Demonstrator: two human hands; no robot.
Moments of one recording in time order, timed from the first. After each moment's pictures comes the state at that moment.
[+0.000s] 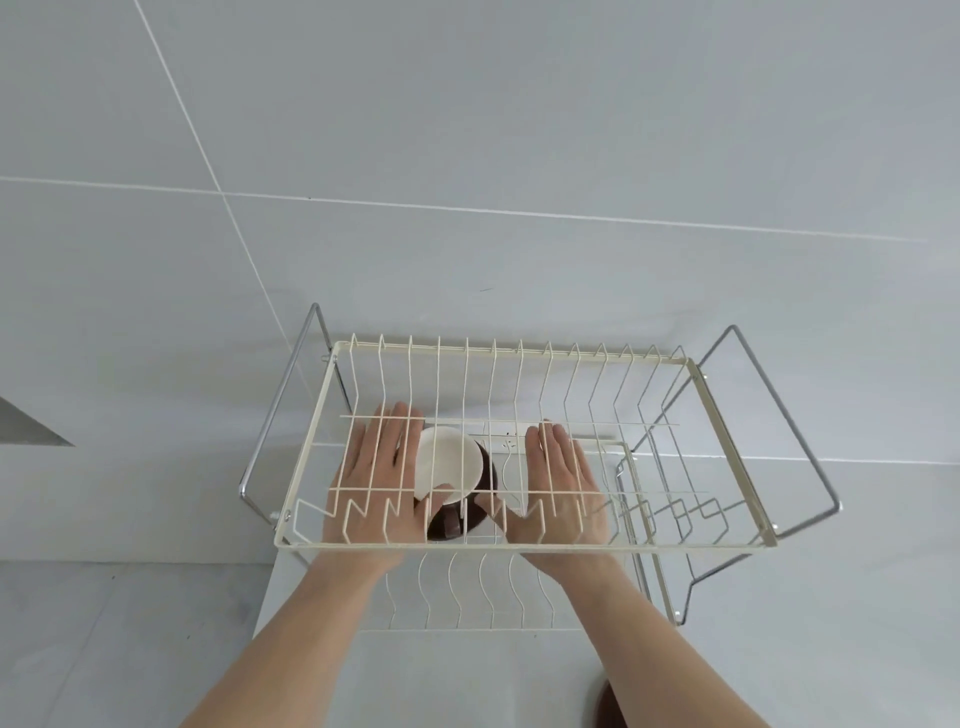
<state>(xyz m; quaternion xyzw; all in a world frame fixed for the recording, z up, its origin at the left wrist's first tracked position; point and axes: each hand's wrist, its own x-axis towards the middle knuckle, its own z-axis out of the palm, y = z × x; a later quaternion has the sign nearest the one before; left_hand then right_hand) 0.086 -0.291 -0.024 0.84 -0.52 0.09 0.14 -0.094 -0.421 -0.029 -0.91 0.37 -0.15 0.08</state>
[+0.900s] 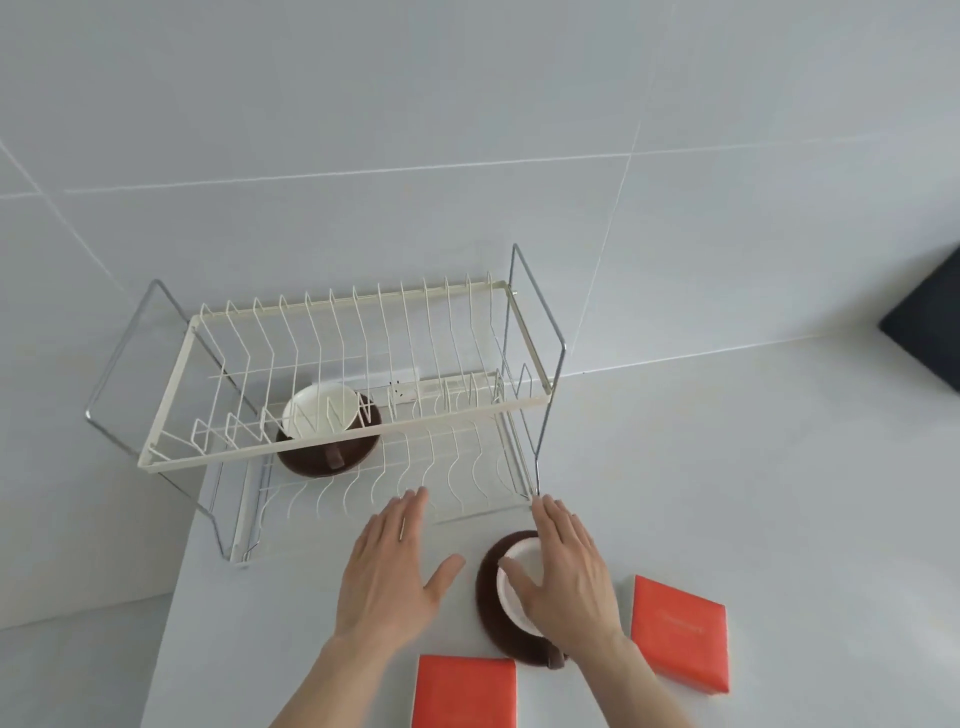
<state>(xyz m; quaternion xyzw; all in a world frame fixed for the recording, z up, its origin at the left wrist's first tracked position) -0.132 -0.246 -0.039 0.83 -0.53 -0.11 0.12 -0.325 -0.347 -0.052 -0.86 0.47 -0.11 0.18</state>
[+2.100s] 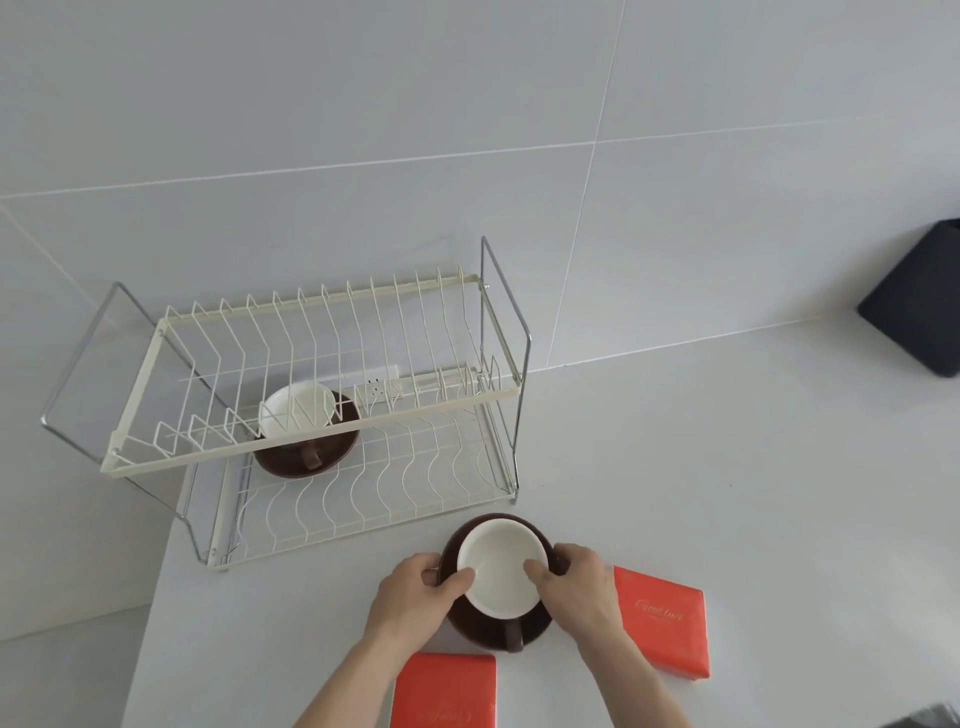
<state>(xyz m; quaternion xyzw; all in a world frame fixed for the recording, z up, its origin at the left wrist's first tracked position) -0.179 -0.255 -0.035 0.81 -0.28 -0.43 0.29 -0.348 -0.350 -0.037 -0.59 0.66 -0.10 0.45</state>
